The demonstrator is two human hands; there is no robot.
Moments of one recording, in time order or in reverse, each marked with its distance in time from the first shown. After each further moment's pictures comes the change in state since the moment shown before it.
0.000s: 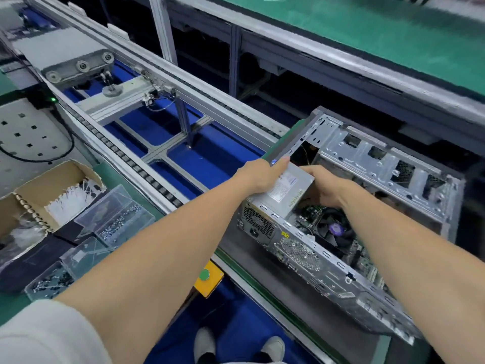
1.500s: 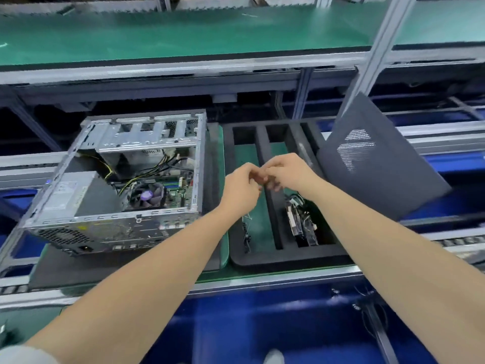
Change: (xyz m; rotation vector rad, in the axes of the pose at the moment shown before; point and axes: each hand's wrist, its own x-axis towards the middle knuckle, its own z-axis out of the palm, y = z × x) left_hand -0.180 0.259 0.274 -0.341 -0.072 0.696; right_hand -0.355 0.249 -0.096 0.033 0.942 -0.149
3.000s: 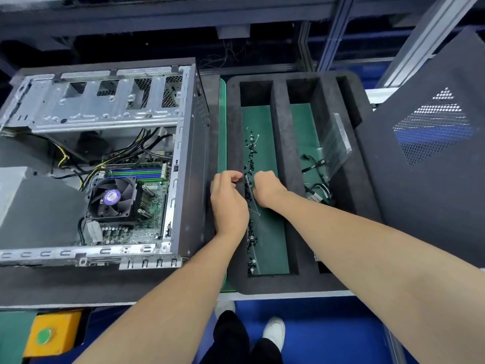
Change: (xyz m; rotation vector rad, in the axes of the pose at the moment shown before) left_hand 0.058 -0.134 0.067 0.175 0.473 -0.131; right_hand 0.143 0.098 0.124 -0.701 -0.256 0.179
